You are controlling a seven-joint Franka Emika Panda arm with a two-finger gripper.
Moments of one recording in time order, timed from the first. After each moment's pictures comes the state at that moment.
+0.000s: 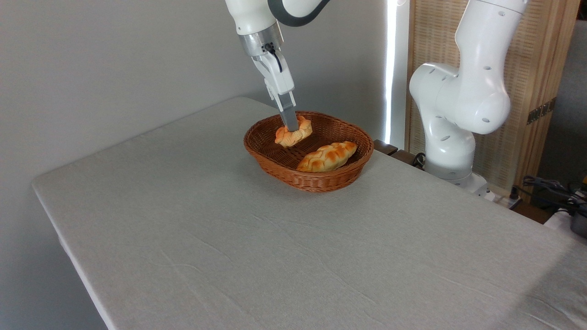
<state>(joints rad) -0.28 -0.42 -0.38 -2.32 -0.21 1.75 0.59</state>
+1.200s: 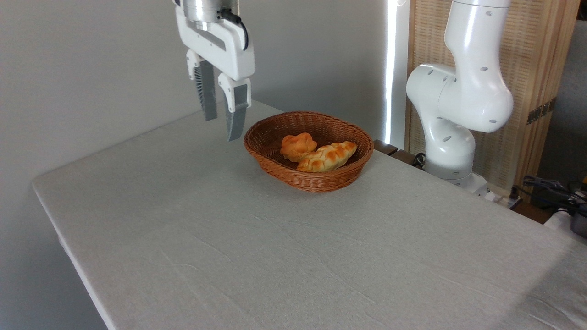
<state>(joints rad) -0.14 -0.20 -0.13 -1.88 -0.15 1.80 0.59</state>
